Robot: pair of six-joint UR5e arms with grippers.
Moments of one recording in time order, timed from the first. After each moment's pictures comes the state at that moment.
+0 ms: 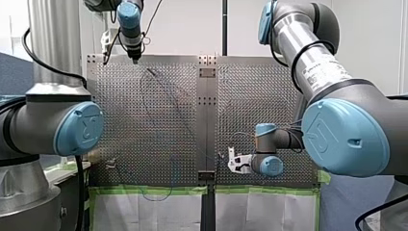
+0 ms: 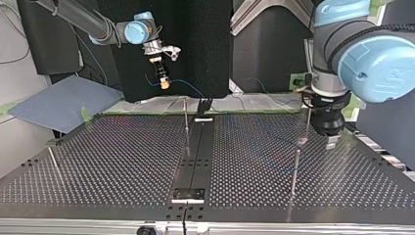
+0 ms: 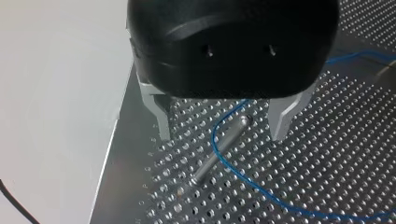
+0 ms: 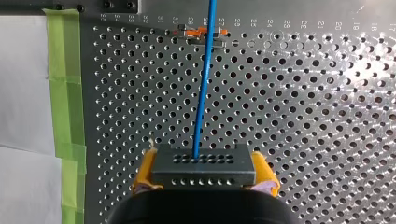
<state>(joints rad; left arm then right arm) -0.12 -1.48 -1.52 -3.56 -1.88 -1.68 2.03 -0.79 1.96 -1.03 1.42 1.53</state>
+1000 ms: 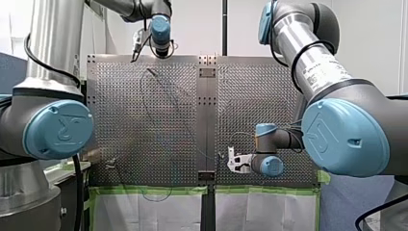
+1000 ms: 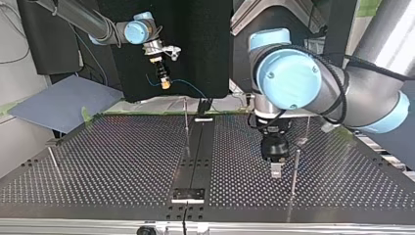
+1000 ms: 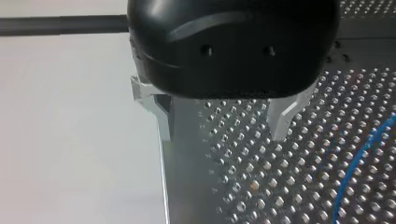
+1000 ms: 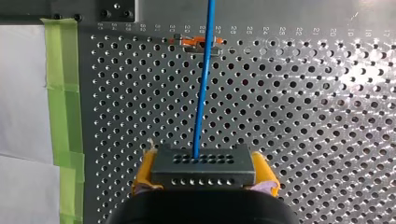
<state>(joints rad) -0.37 -1.68 -1.37 -3.27 -2.09 -1.40 2.03 -0.79 1.96 -1.04 1.40 1.54</state>
